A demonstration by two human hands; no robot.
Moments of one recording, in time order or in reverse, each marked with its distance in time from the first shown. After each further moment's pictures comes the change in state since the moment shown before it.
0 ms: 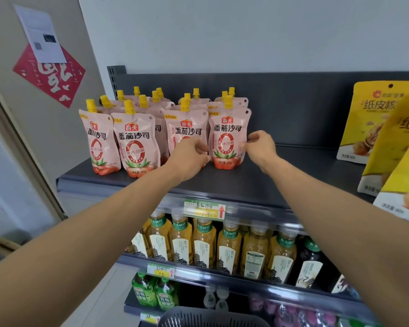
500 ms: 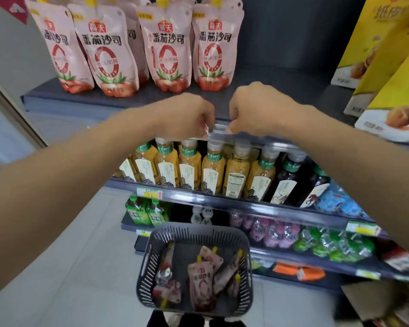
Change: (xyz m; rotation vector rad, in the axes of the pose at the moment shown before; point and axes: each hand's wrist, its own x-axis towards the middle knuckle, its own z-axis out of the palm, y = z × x) left_hand -0.075 0.005 0.021 0.566 -0.422 0.356; right_hand -0.147 -0.025 -0.054 -1.035 -0.479 -0.489
